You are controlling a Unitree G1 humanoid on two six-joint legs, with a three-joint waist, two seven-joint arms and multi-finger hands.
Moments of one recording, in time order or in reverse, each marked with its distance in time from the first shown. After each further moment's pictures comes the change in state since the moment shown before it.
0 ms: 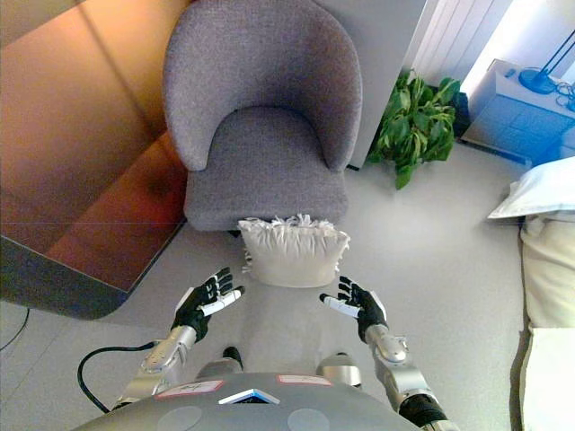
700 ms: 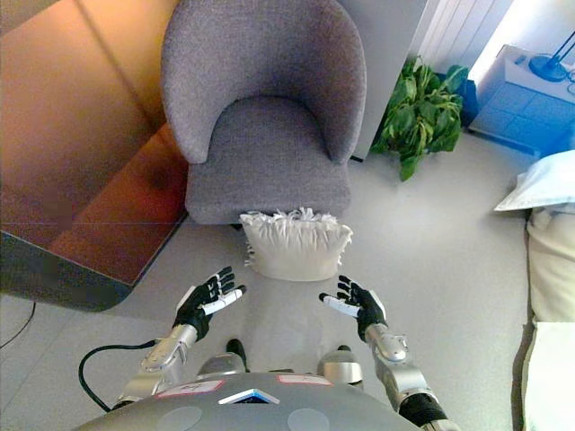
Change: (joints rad) left arm -0.007 0.000 0.001 -0.001 0.000 0.003 -0.017; right arm -0.003 -0.001 0.000 -0.003 -0.001 0.000 0.013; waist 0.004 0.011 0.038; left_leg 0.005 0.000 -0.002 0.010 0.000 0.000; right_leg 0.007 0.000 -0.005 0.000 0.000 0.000
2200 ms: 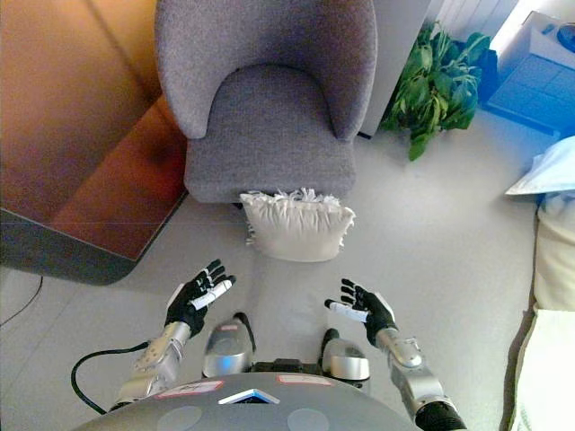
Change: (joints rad) left arm 0.020 -0.048 0.069 -0.025 -0.103 -0.021 -0.025; right arm 0.028 -0.100 -0.009 -0.060 -0.005 -0.011 0.106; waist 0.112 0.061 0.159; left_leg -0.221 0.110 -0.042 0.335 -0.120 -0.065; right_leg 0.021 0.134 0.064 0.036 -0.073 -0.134
